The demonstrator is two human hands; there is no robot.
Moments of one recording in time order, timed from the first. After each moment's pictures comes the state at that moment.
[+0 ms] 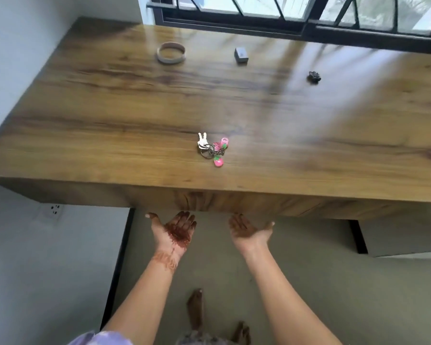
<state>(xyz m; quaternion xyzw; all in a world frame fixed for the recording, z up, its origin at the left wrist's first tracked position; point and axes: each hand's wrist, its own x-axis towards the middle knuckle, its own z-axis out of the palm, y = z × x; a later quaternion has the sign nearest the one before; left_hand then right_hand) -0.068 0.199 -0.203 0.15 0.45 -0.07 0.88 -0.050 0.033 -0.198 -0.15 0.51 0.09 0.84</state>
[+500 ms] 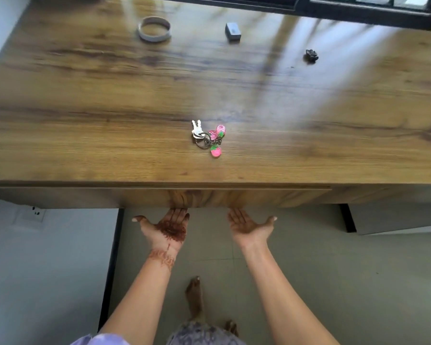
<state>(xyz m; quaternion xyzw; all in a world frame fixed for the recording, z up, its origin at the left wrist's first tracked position) -0.063 0.206 -0.222 0.08 0.42 -0.05 0.90 -0.056 0.036 -0.214 -0.10 0.49 0.04 0.86</state>
